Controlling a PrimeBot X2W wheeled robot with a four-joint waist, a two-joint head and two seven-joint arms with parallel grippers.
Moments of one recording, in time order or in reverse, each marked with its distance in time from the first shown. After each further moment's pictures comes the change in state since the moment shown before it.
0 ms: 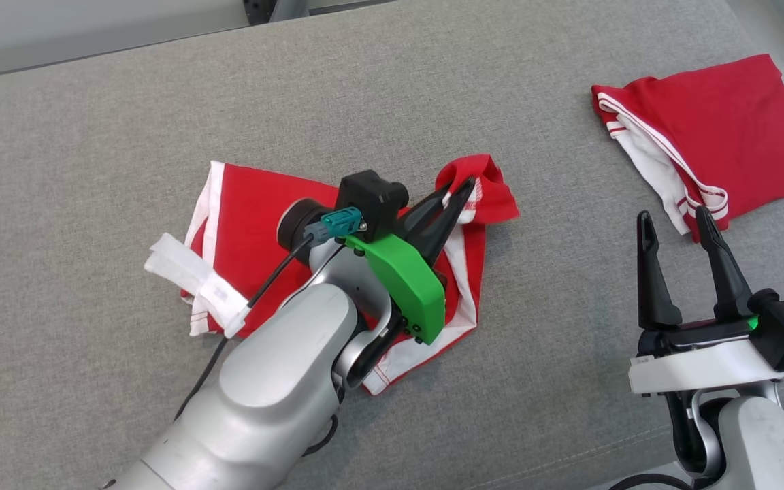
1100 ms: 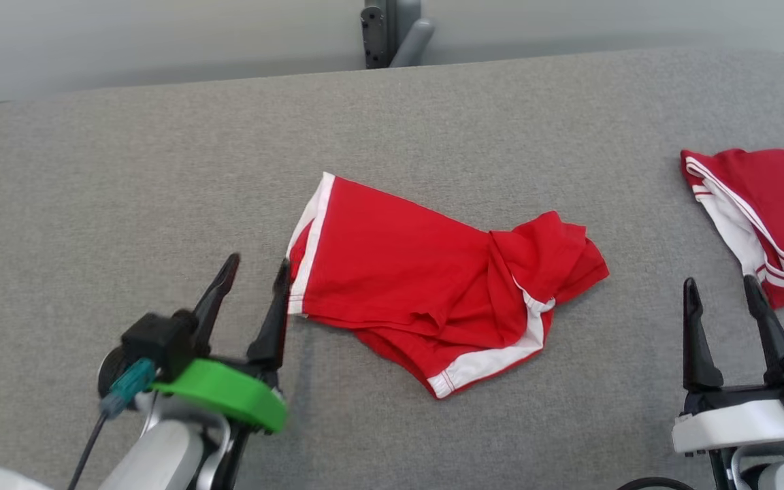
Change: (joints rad) left arm 0.400 0.259 0.239 -0.255 -0.006 0.169 -0.189; right arm 0.140 0.000 -0.123 -0.010 -0.101 0.000 0.000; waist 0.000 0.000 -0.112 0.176
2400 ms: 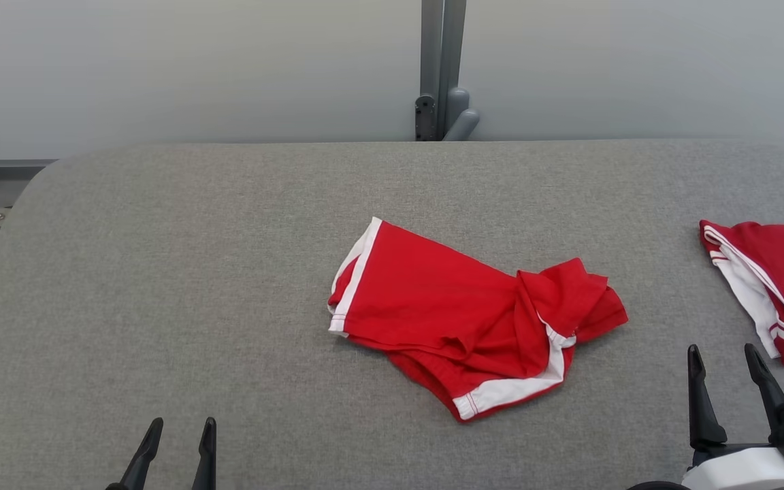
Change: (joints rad) left arm 0.589 -0.157 0.553 -0.102 0.409 -0.253 -0.001; right arm 0.111 0.001 -0.032 0.105 -0.031 0.000 0.000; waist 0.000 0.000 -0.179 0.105
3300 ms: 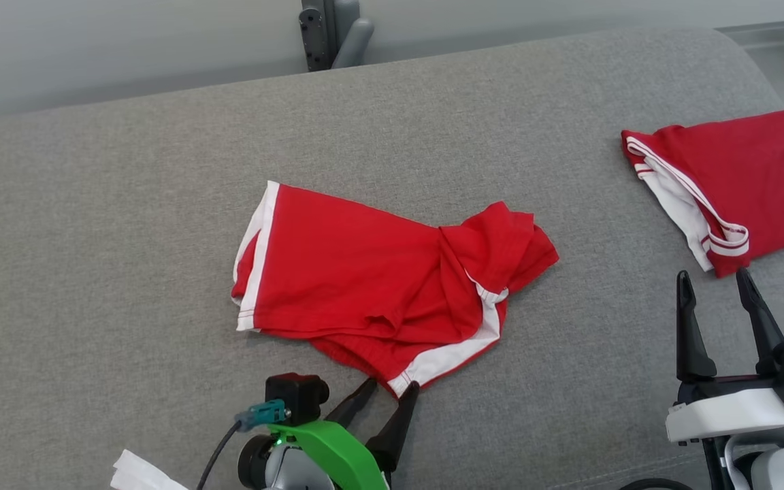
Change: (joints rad) left arm -0.343 -0.124 -0.453 0.199 -0.338 0.039 0.347; right arm -0.128 0.000 0.041 -0.067 0.023 0.000 0.000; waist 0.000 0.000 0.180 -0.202
